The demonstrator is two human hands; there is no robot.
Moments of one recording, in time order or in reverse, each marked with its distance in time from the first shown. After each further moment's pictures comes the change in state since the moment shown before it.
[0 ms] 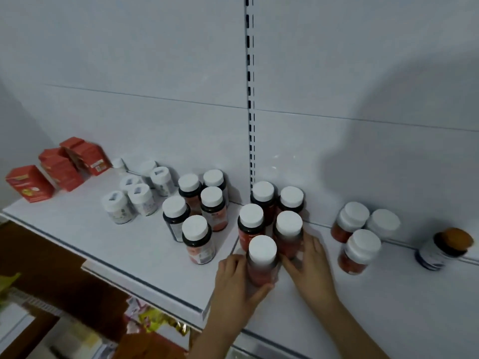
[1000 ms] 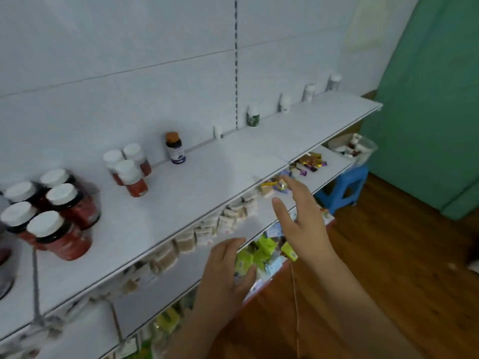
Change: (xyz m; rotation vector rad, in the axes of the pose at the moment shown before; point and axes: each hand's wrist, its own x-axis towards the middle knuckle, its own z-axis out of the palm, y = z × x) left_hand -0.234 0.166 0.034 -0.369 -0.560 0.804; right_hand -0.382 -0.049 -0.207 -0.156 0.812 0.402
